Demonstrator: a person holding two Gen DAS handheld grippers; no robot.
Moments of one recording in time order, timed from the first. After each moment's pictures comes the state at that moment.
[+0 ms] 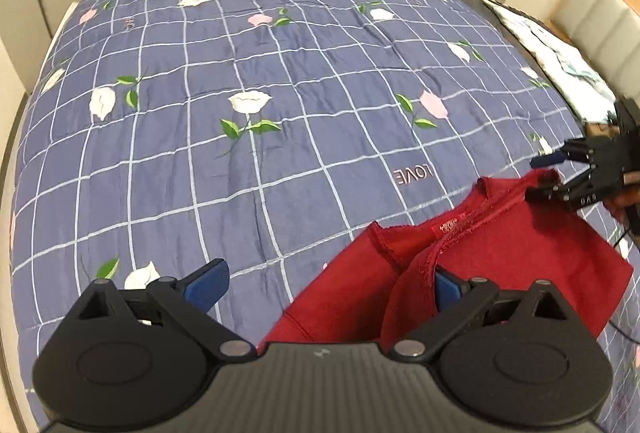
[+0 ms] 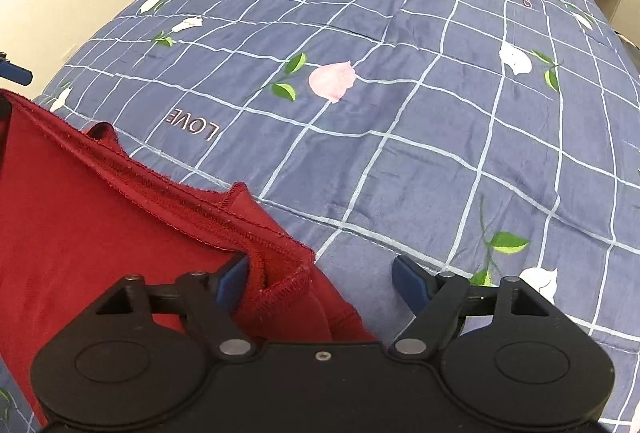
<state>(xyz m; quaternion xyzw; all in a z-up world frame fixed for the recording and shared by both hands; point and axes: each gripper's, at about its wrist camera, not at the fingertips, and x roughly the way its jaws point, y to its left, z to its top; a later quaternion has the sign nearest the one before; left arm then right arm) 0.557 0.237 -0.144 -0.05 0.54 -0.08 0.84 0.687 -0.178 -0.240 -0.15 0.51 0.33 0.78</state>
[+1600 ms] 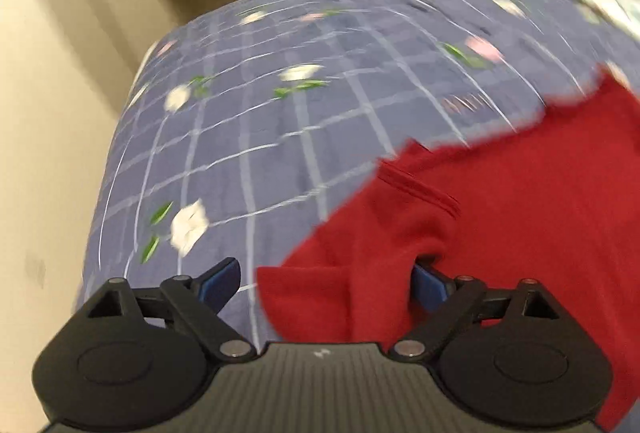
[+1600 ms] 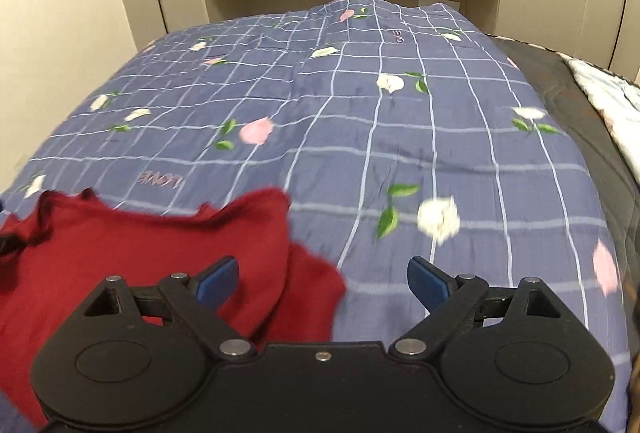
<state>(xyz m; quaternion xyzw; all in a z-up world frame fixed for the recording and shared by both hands) 0.478 0.175 -0.193 0.05 0.48 0.09 0.87 0.598 -0.255 -0.213 -0.05 0.41 0.21 0.89</state>
